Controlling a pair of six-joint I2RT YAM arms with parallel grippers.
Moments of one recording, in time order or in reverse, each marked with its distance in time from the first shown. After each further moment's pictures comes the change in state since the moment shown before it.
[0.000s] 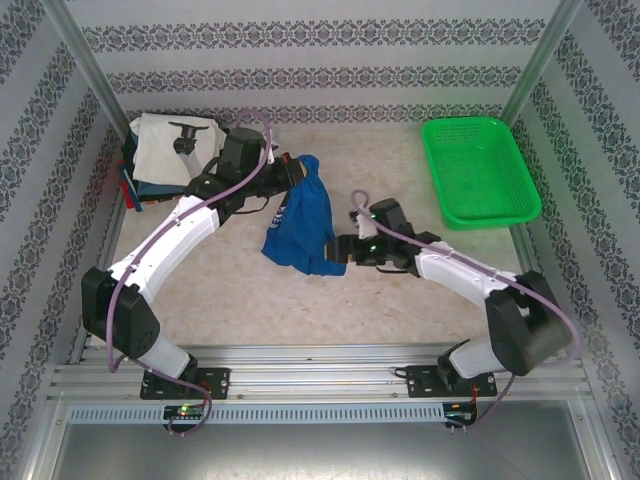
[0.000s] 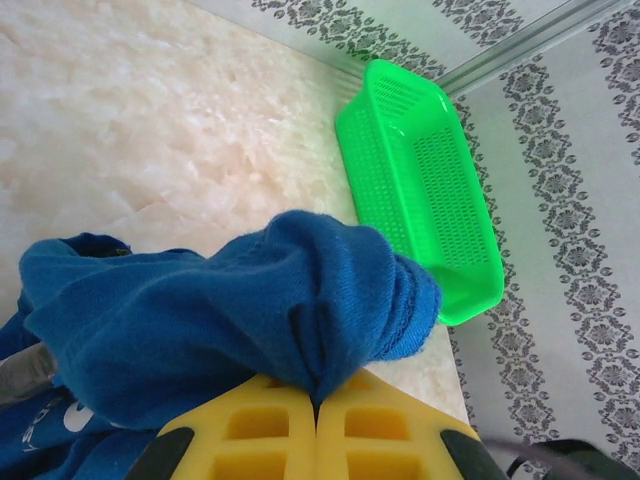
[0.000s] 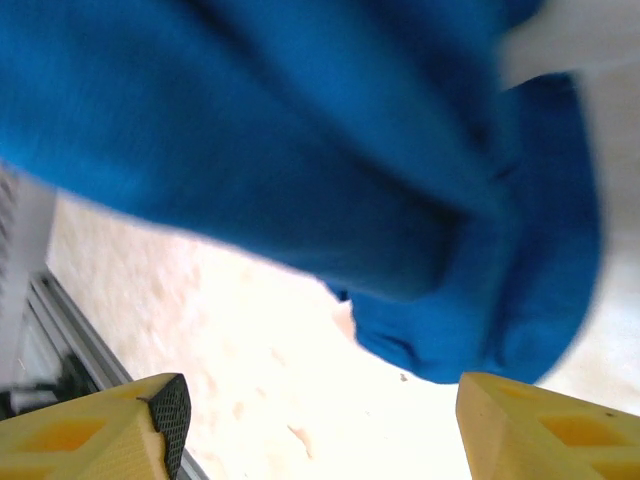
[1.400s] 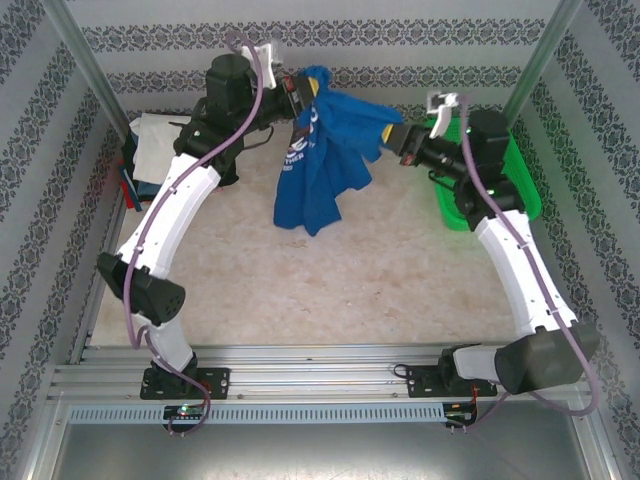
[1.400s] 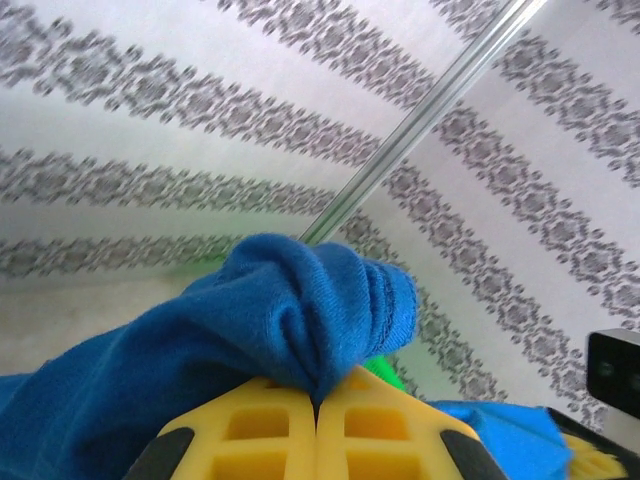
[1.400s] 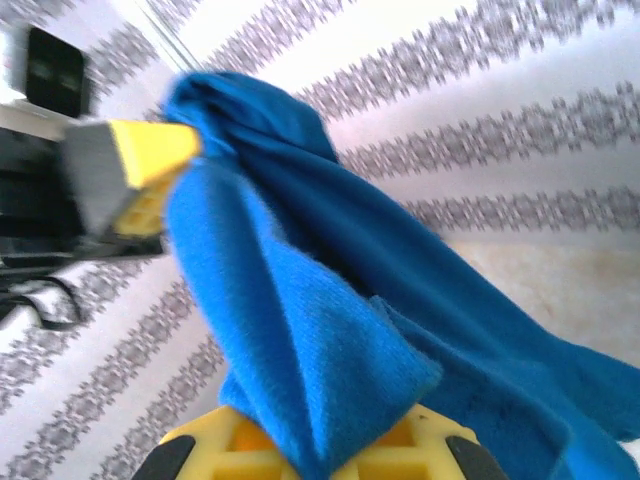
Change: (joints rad) left arm 0.028 0.277 0.725 -0.025 0.061 0.154; right arm -0.409 -0.154 0.576 0.021 -0.217 0.052
